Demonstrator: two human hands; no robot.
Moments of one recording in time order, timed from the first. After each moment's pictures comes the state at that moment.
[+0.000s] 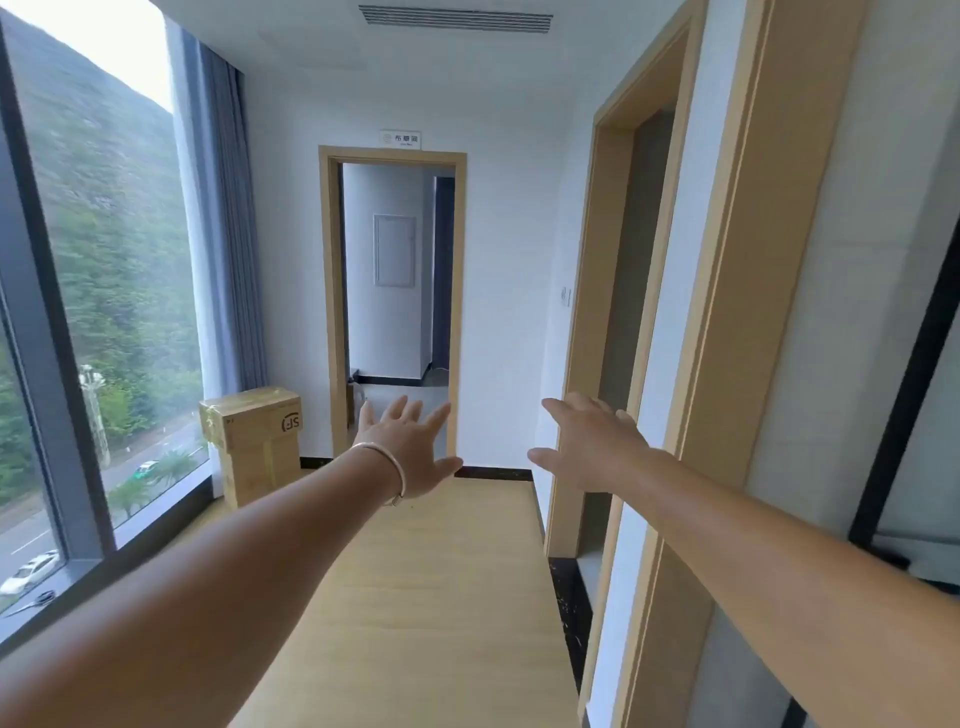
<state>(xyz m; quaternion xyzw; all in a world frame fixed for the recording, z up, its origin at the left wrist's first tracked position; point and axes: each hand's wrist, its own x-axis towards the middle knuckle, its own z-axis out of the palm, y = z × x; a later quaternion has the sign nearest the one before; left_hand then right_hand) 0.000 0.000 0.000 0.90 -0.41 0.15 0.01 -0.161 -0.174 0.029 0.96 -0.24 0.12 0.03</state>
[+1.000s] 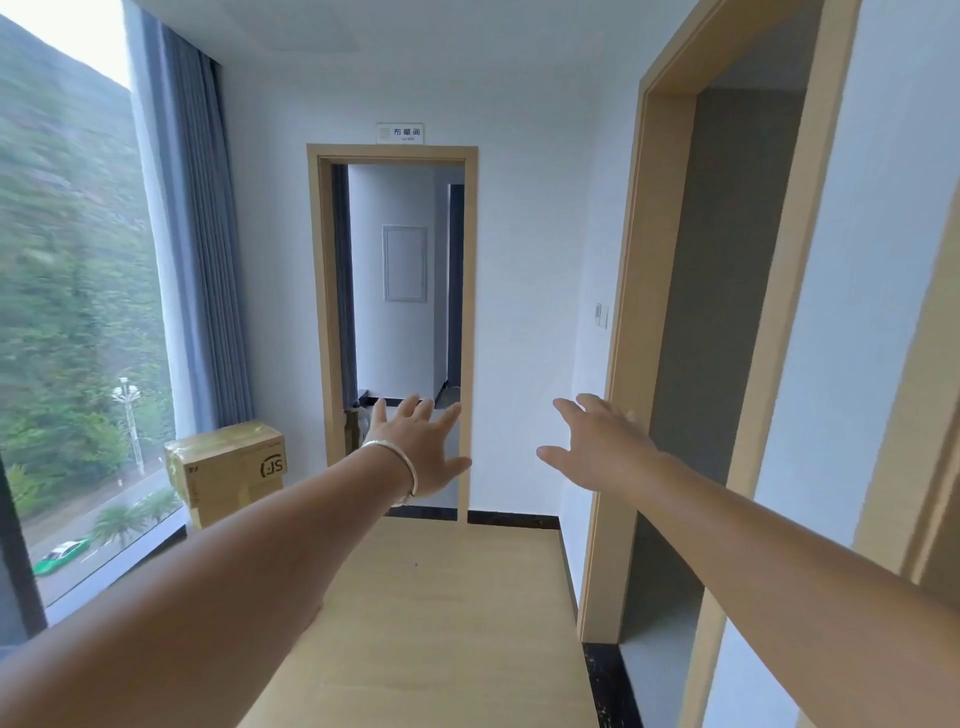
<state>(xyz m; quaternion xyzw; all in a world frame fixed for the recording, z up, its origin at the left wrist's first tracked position) 0.302 -0.258 0.014 0.90 -0.40 0.18 -0.02 0.157 -0.443 0.031 0.96 -0.25 0.13 0.03</state>
